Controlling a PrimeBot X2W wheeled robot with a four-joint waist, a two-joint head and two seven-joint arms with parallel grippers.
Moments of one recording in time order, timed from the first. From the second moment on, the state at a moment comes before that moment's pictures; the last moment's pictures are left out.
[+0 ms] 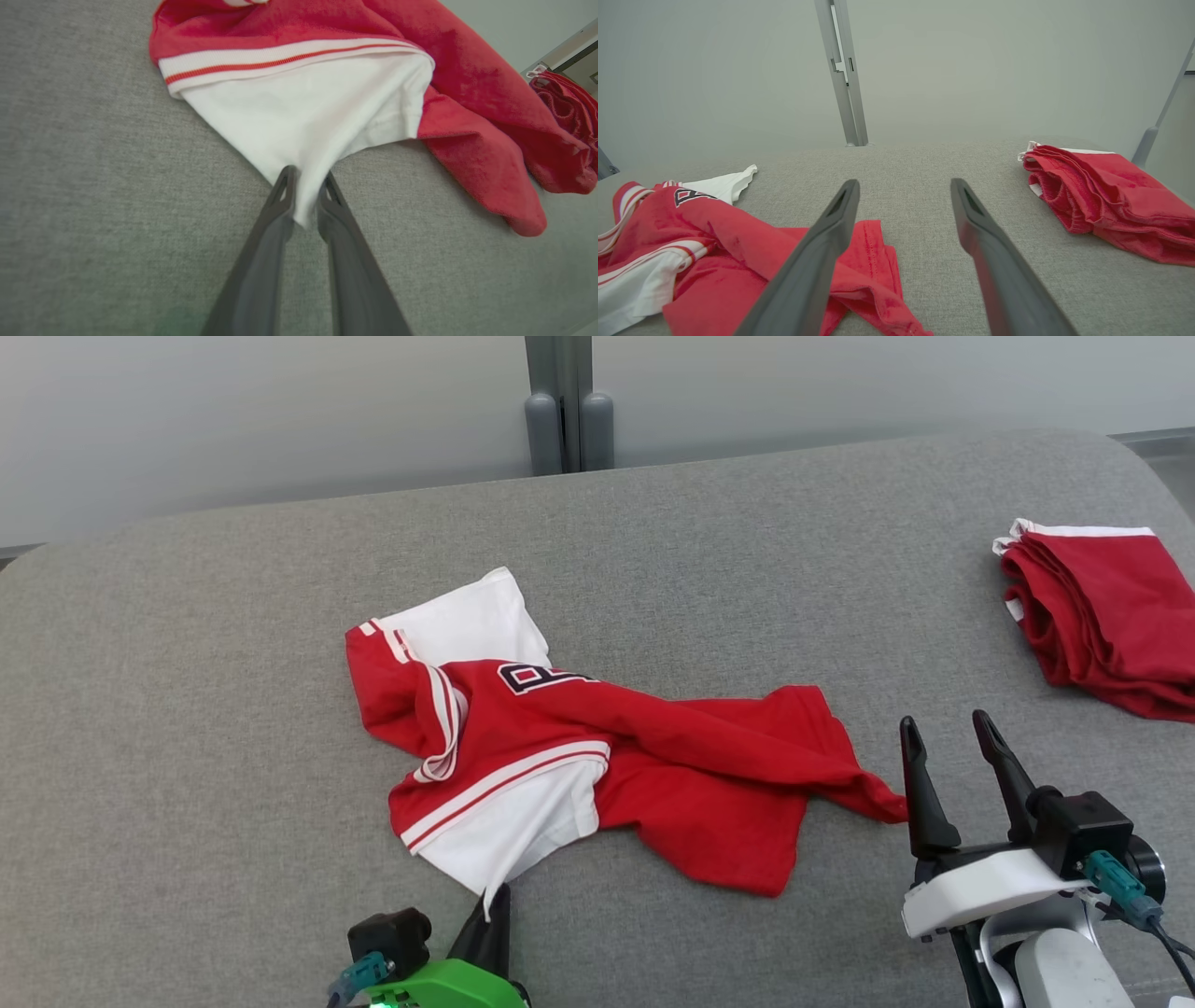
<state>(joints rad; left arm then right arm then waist) -0.10 0.05 -0.50 0.52 -0.70 0.06 -0.22 -0.07 -0.05 -0.02 0.19 0.11 0.13 -0.26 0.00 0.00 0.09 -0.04</state>
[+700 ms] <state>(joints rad) -0.11 0.10 -0.40 0.45 -0.70 0.12 -0.26 -0.07 -0.05 -0.08 0.45 0.21 0.13 -0.23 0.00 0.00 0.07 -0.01</state>
